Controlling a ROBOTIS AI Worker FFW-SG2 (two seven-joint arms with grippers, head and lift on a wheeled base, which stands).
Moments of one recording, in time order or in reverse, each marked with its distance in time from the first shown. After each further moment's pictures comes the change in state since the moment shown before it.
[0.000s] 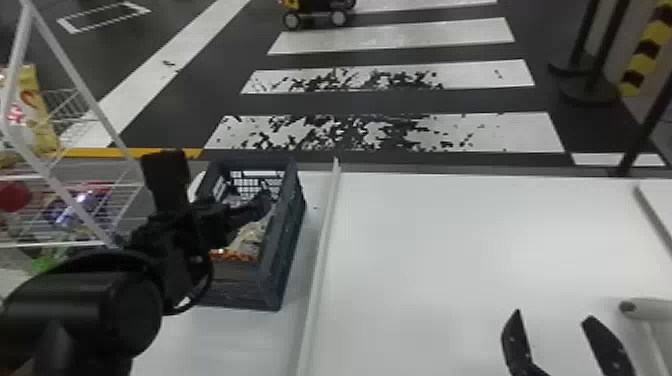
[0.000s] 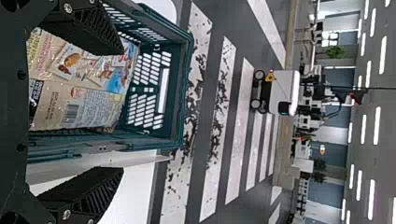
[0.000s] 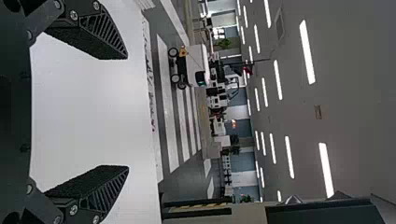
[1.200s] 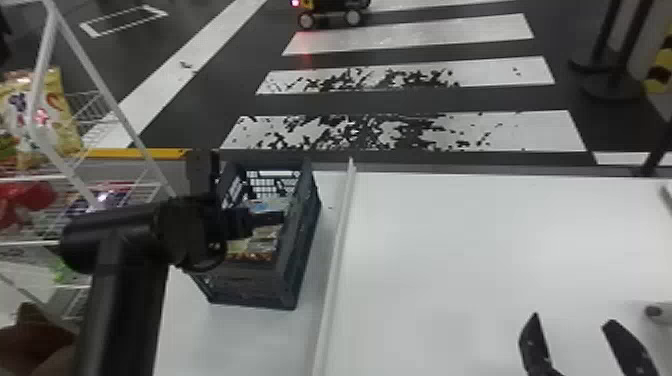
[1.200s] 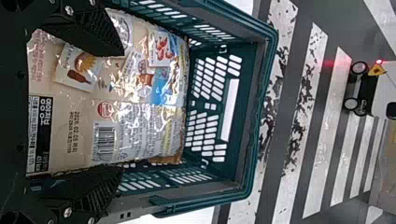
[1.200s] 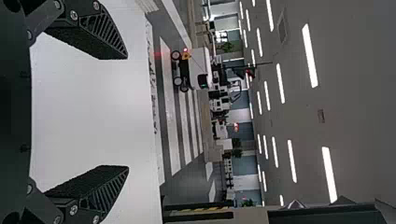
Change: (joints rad) left arm -0.315 0.063 -0.012 0.447 -0.072 0.241 -0.156; right arm -0.003 -0.011 0.002 0.000 -0.005 0.010 0.012
